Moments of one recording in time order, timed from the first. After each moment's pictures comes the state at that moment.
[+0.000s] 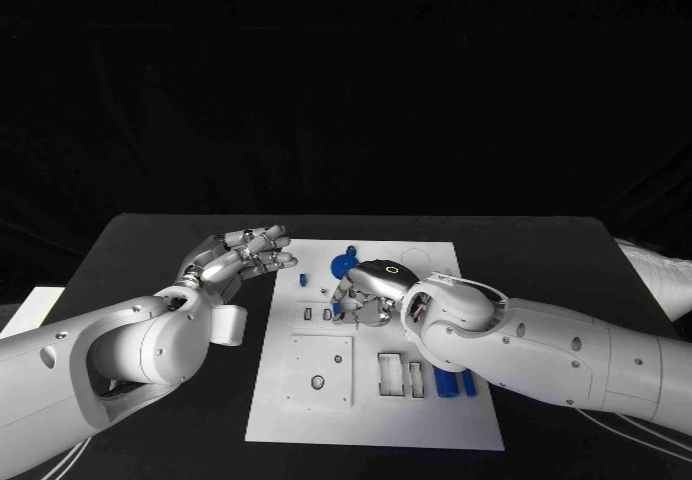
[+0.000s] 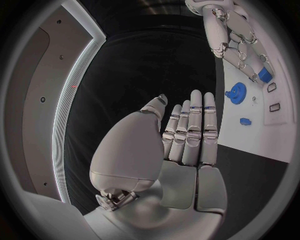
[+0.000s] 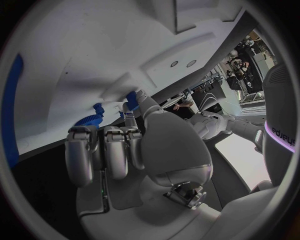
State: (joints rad) left arm 1.15 -0.96 -0.01 1.74 0.14 -0.41 0.44; left_hand 1.42 -0.04 0.15 0.15 0.22 1.00 0.22 0.07 0.07 1.09 0.16 0.07 0.07 1.21 0.09 0.20 0.23 0.17 0.98 0.20 0.31 0.11; right arm 1.06 -0.66 0.04 1.52 -1.66 -0.29 -0.15; right_hand 1.31 0.04 0.13 0.01 0.13 1.13 0.11 0.09 0.10 1.47 0.01 1.57 1.31 1.46 -0.06 1.56 1.31 0.04 1.47 0.05 1.52 1.31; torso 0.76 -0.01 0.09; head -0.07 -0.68
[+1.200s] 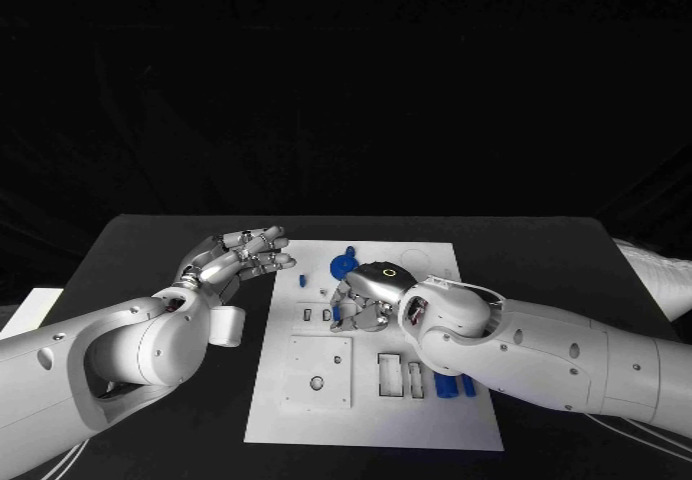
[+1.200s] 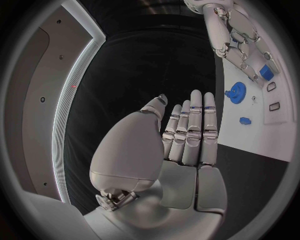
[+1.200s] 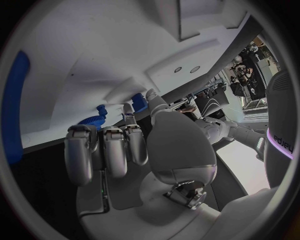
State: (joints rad) left arm 1.16 -0.96 -0.01 1.74 0.14 -0.41 0.44; left_hand 1.42 -0.04 0.15 0.15 0.22 1.00 0.22 0.07 0.07 1.09 0.16 0.07 0.07 1.21 0.09 0.20 0.23 0.17 0.98 0.20 0.31 0.11; right arm 1.06 -0.66 0.04 1.54 -1.73 -0.27 -0.21; right_hand 1.19 -0.09 0.07 0.10 0.15 1.06 0.12 0.07 0.07 1.46 0.03 1.45 1.31 1.46 -0.04 1.55 1.31 0.04 1.47 0.07 1.49 1.31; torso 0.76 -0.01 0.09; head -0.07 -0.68
